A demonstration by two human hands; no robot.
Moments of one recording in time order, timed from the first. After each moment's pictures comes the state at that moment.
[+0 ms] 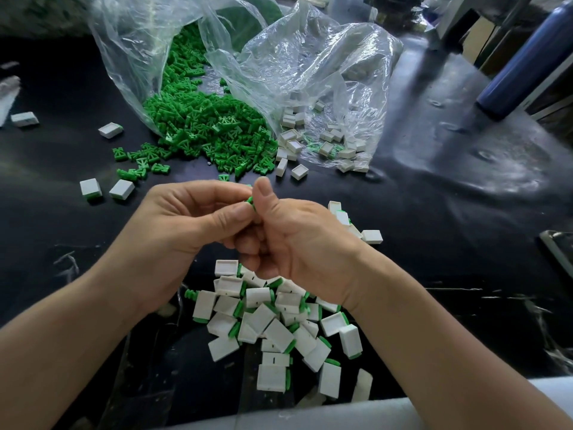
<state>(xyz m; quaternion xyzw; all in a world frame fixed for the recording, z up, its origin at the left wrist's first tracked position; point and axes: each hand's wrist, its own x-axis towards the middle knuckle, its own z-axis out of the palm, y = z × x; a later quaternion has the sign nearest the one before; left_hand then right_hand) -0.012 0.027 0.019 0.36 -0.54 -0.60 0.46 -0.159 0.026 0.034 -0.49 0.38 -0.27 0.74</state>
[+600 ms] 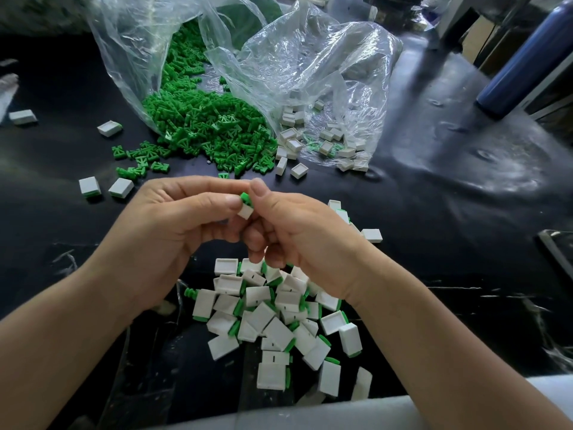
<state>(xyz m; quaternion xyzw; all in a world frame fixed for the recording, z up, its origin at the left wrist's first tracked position) -0.011 0.024 0.021 0.37 -0.49 -0.62 0.48 -0.164 0.023 0.034 -0.57 0.42 -0.27 0.66</state>
